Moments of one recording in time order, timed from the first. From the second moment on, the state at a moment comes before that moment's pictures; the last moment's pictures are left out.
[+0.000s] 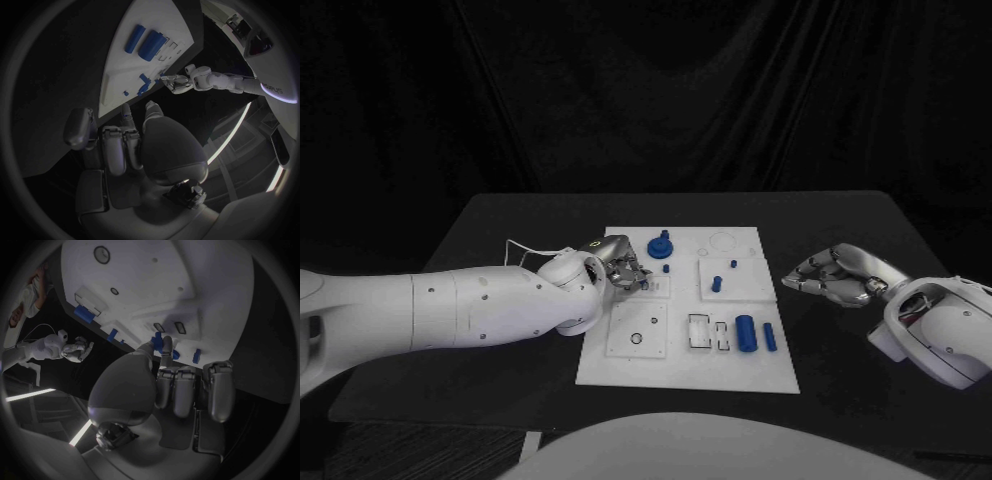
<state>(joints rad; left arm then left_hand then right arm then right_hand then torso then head) 1.06 -0.77 -0.21 1.49 -1.32 -0.51 -0.50 1.34 -0.02 0.11 0.24 0.25 1.17 0.02 0.15 0.62 1.46 -0.04 1.58 1.31 1.47 -0.10 1.57 1.31 0.02 1.47 0.01 1.46 1.31 1.14 -1.03 -0.21 1.61 -1.10 -0.36 -0.02 1.32 0.11 -0.21 0.28 0.43 0.90 0.13 0.21 0.23 1.47 0.05 1.57 1.31 1.46 -0.02 1.55 1.31 0.08 1.37 0.10 1.17 1.31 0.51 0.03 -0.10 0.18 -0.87</state>
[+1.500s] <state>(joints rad) 1.06 -0.77 -0.21 1.49 -1.33 -0.49 -0.51 1.27 -0.05 0.08 0.29 0.10 1.16 0.03 0.16 0.63 1.46 -0.04 1.55 1.31 1.47 -0.09 1.57 1.31 0.02 1.47 0.01 1.45 1.31 1.14 -1.03 -0.21 1.61 -1.10 -0.36 -0.02 1.33 0.11 -0.22 0.28 0.44 0.90 0.13 0.21 0.23 1.47 0.05 1.58 1.31 1.46 -0.02 1.55 1.31 0.08 1.37 0.10 1.17 1.31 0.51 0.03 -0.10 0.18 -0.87</state>
